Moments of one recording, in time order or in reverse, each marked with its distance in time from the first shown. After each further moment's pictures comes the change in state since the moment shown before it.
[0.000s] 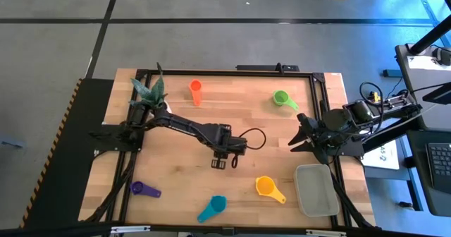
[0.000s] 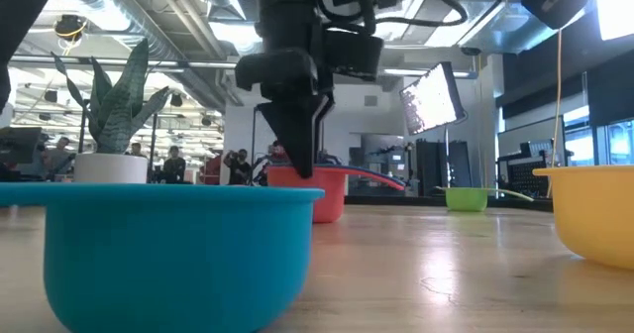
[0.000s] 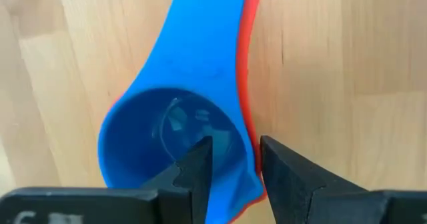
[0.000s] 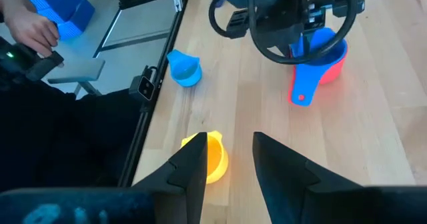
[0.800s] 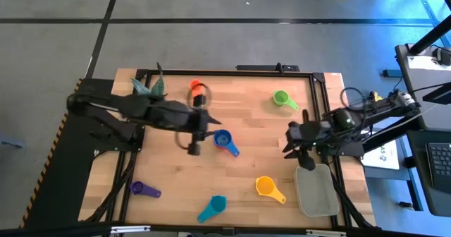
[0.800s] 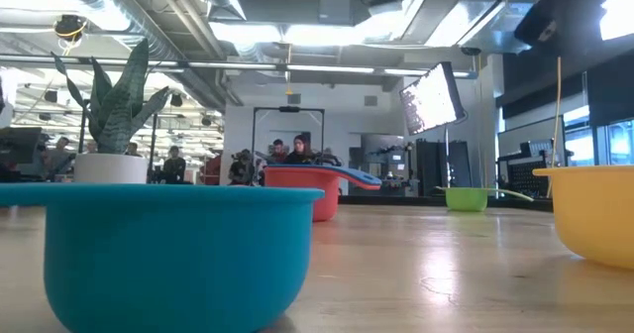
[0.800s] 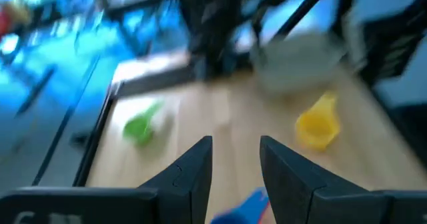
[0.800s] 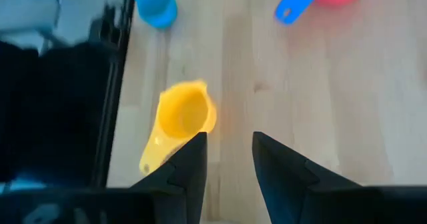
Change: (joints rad) left arm -0.080 -0.732 -0.171 0.359 -0.104 0.126; right arm 0.002 0.259 0.033 -0.073 -0.054 0.048
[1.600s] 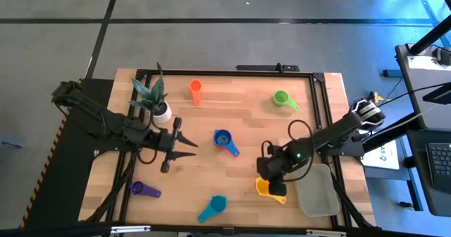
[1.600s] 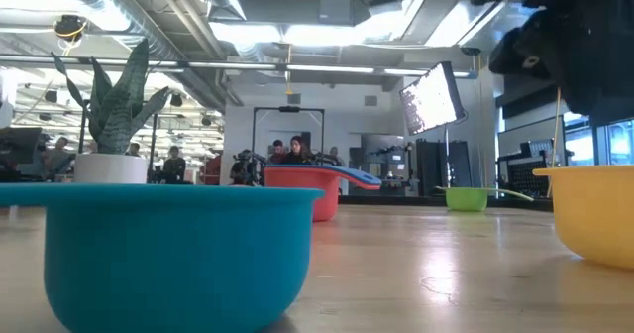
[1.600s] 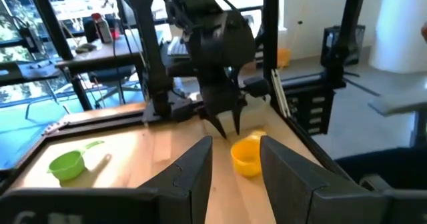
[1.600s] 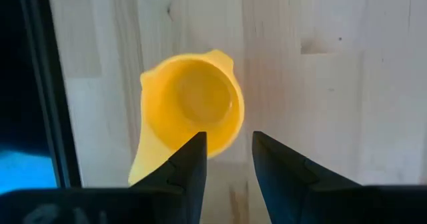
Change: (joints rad) left arm -0.238 -0.426 -0.832 0.761 -0.050 -0.056; right arm 0.154 0.674 0.322 -0.079 0.027 0.148
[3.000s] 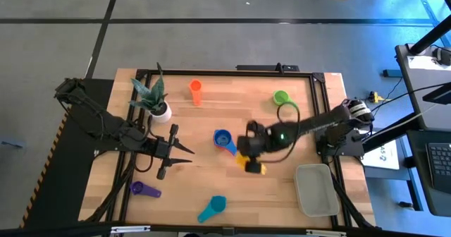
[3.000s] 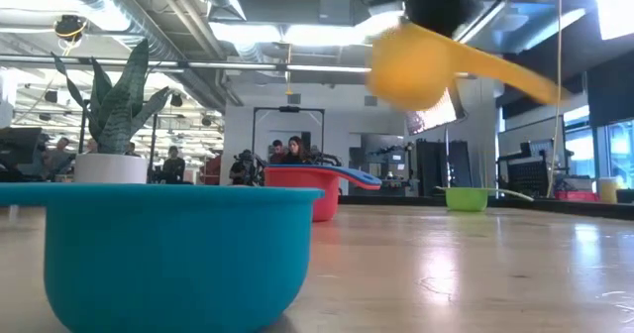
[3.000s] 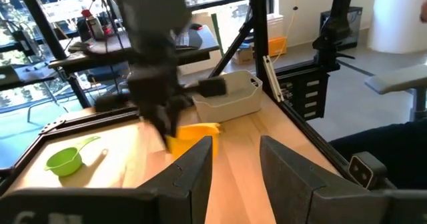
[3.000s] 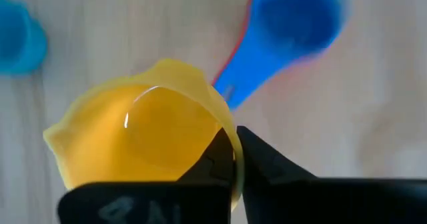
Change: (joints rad) left arm -0.106 0.000 -0.025 -0.017 -0.095 0.033; right arm -0.228 0.091 0.243 0.007 0.268 -0.282
